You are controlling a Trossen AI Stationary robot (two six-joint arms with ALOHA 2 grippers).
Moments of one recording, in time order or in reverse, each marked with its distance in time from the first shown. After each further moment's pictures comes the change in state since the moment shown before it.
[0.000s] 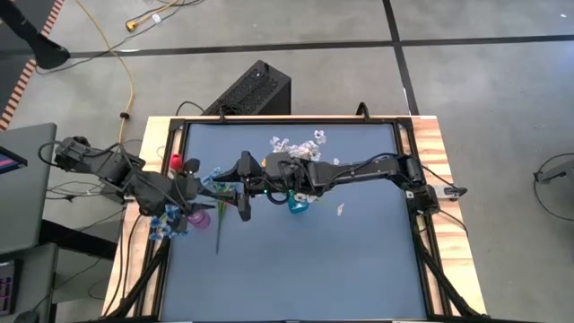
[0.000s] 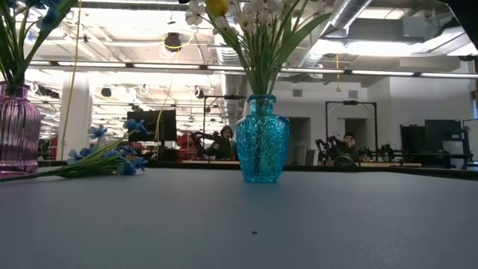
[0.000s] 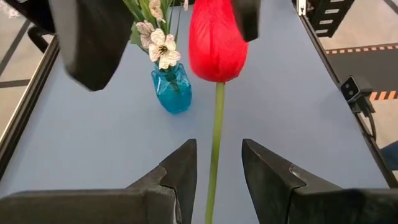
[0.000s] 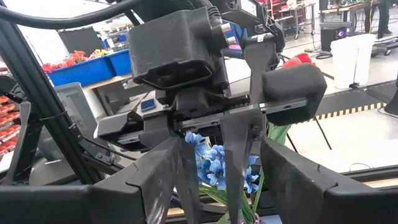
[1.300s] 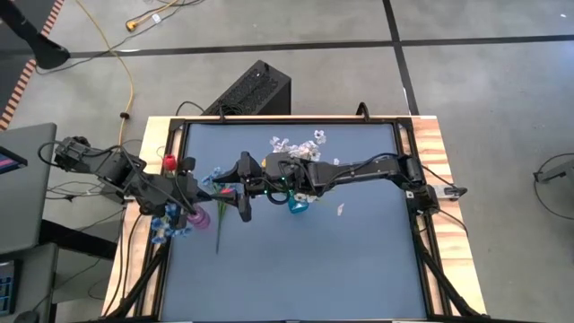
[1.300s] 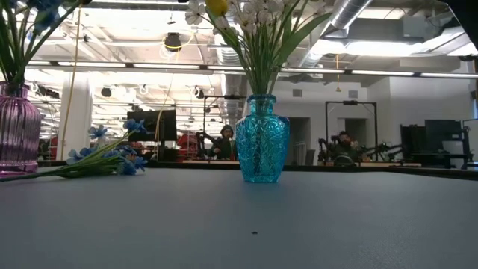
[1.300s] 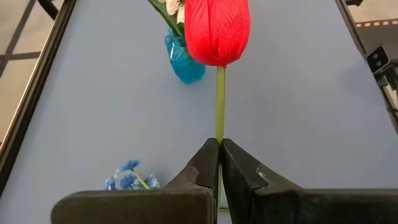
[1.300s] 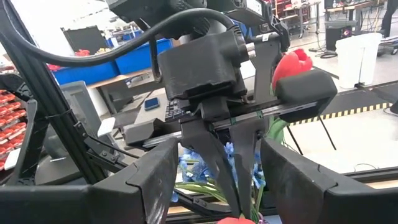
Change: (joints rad) left arm 0.000 -0.007 0.000 -0.133 -0.026 -0.048; right arm 0.000 0.000 0.000 0.000 -0.017 0.000
